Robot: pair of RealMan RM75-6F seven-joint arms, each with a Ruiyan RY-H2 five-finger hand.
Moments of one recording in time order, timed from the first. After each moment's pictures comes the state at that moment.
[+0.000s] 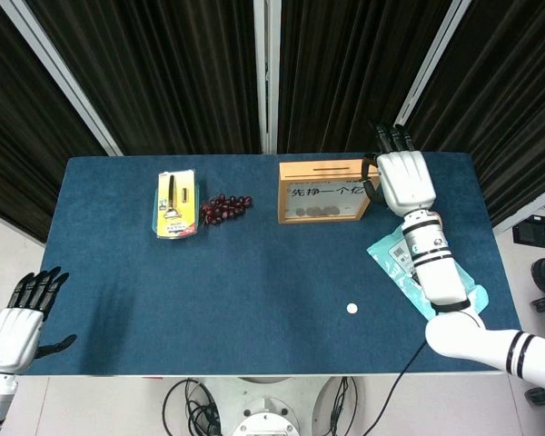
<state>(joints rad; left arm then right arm) -0.08 -1.18 0.03 -1.48 1.64 1.54 -0.07 0.83 -1.22 0.46 -1.70 -0.77 1.04 -0.57</state>
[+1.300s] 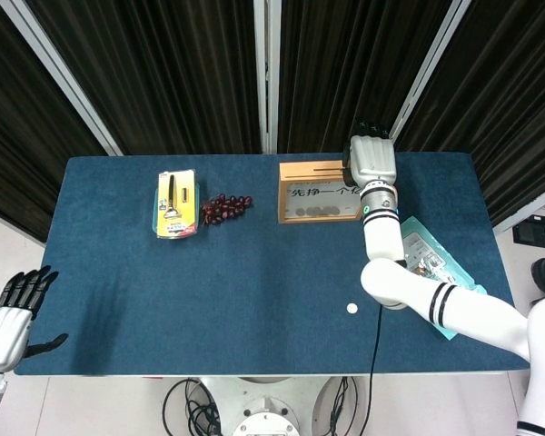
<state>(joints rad) -0.08 -1.17 0.03 -1.41 1.63 1.54 -0.16 1.20 -1.39 0.45 -1.41 -0.09 1.04 -0.85</state>
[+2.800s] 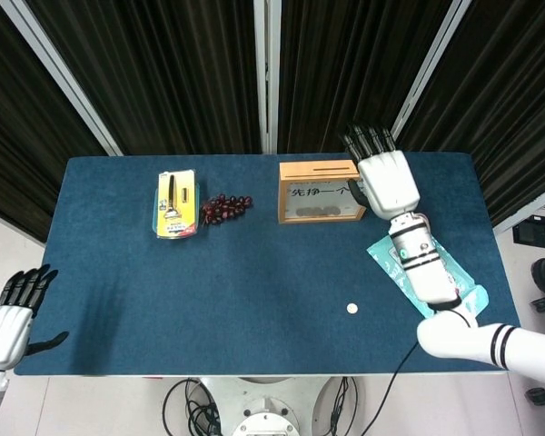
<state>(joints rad) -0.09 -1.18 0.02 -1.41 1.61 1.53 -0.15 0.87 -1.25 0.25 -1.61 -1.10 1.21 -0.38</state>
